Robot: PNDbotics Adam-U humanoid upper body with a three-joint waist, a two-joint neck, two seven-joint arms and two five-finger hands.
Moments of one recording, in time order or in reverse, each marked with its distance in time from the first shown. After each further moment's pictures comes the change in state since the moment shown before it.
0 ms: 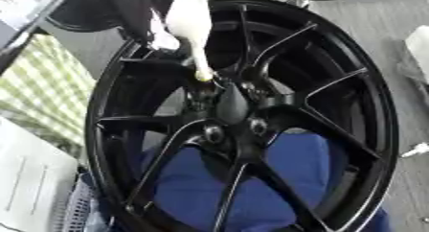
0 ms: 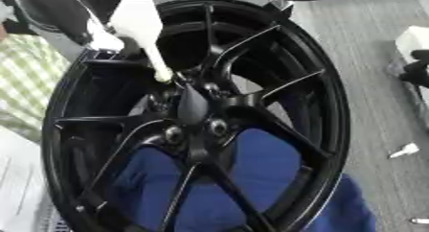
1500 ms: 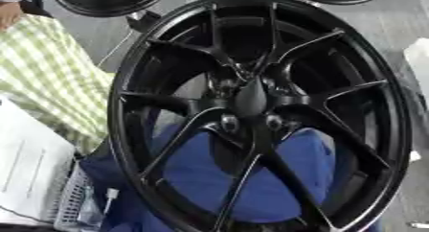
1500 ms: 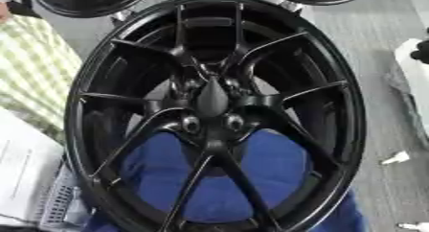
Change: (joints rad) left arm 1.141 0.113 0.729 -0.217 0.253 -0.103 0.857; right arm 0.007 0.012 -0.034 -0.018 -0.049 -0.018 -0.053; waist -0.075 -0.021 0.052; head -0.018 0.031
